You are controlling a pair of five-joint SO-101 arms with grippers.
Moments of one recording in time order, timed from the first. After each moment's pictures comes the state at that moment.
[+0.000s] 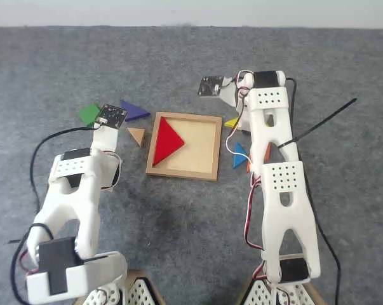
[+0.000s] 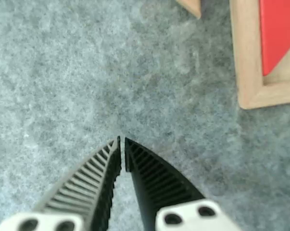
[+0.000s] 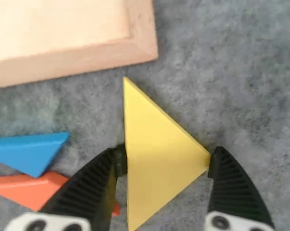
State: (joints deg) left arm -16.8 -8.7 50.2 49.3 -21.8; right arm -10.6 73.4 -82.3 100.4 66.8
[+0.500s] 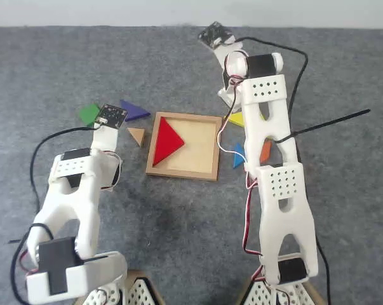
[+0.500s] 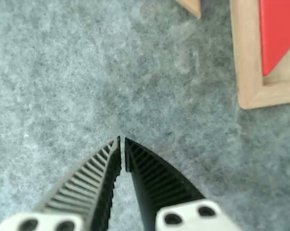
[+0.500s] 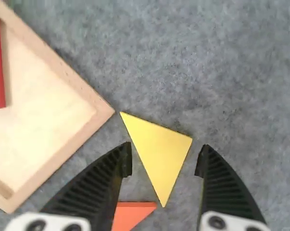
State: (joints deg) left arm -16.8 -8.7 50.2 49.3 -21.8; right arm -15.3 59.0 -81.6 100.6 29.6
